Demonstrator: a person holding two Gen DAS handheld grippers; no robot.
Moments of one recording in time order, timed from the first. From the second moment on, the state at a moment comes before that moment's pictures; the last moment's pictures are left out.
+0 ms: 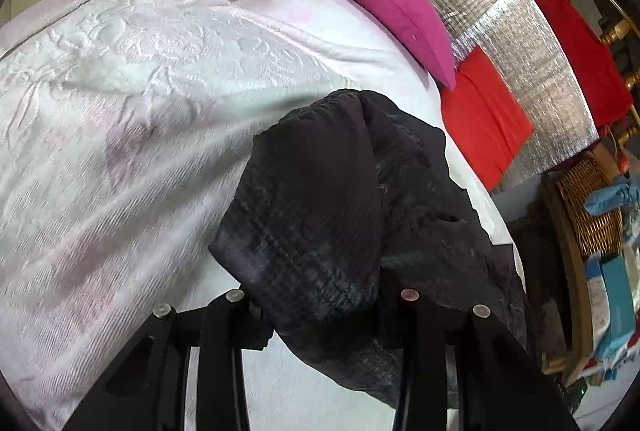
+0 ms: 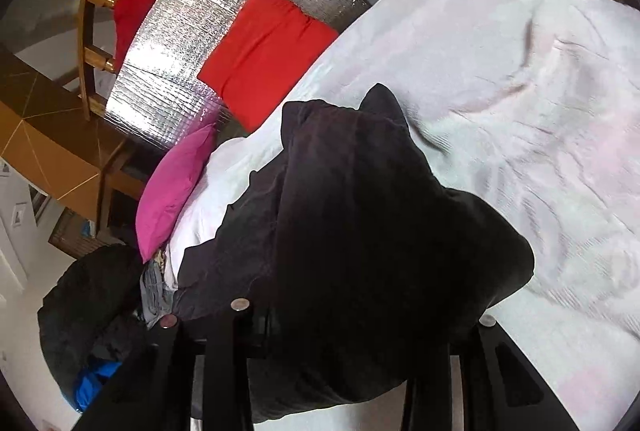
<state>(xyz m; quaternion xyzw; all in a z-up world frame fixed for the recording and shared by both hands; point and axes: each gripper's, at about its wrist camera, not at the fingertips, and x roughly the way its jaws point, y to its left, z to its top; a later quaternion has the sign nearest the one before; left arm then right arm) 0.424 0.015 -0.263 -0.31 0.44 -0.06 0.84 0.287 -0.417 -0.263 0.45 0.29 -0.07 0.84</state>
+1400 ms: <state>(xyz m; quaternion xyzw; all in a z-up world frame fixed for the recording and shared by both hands) 0.662 -0.078 -0.268 -0.06 0.59 -0.09 0.80 0.487 -0.466 -0.276 0.27 0.42 -0.12 0.86</state>
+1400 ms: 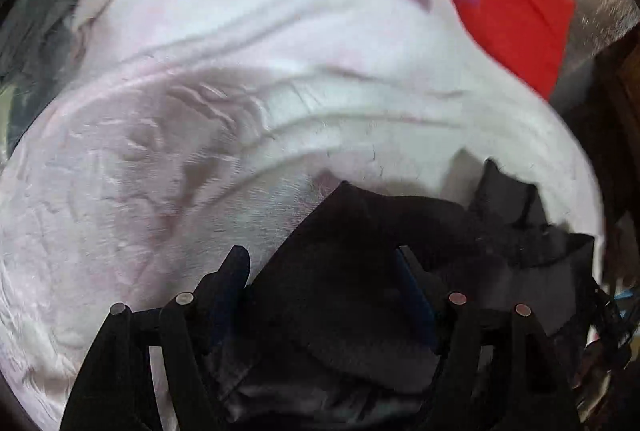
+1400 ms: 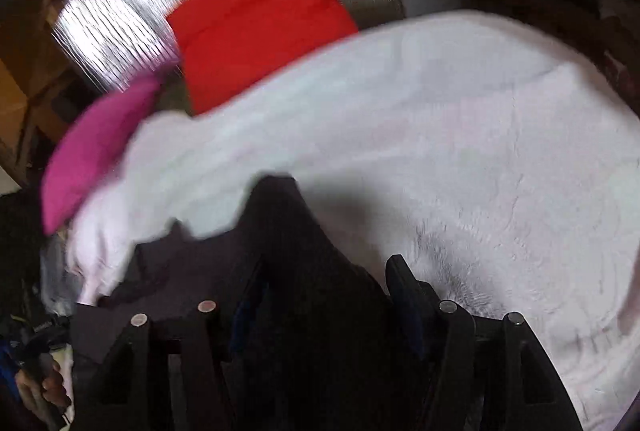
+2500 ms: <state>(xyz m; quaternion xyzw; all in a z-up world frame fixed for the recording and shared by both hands) 0.604 -0.058 -0.270 -0.10 0.52 -0.09 0.84 0.462 -0.493 -0.281 0.37 0.32 -0.11 0.87</state>
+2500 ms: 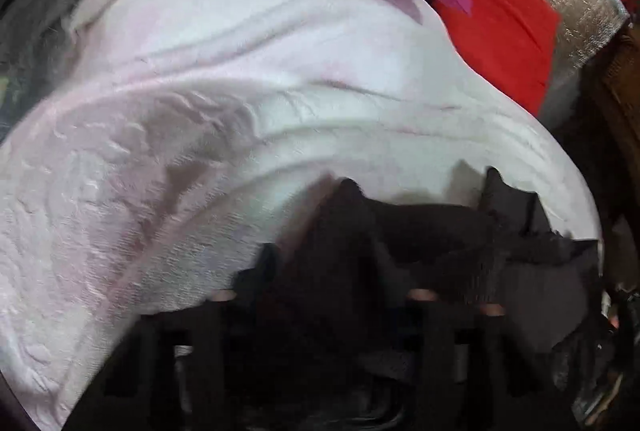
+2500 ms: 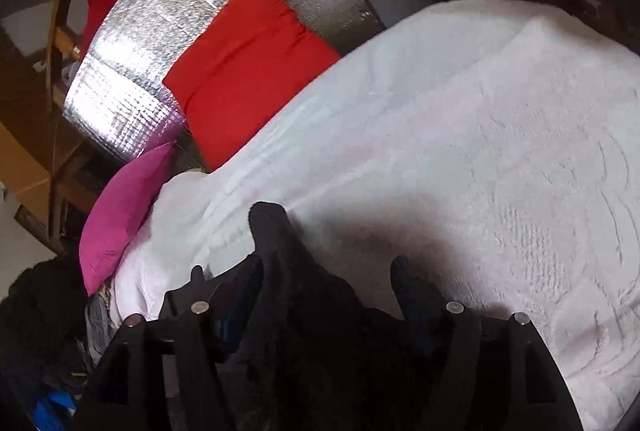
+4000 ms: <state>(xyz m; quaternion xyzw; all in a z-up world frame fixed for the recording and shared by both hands) 0.363 -0.044 -0.214 0.03 0.35 -0.06 0.93 0.252 -0.441 -0.234 0.29 0.38 -0.10 0.88</state>
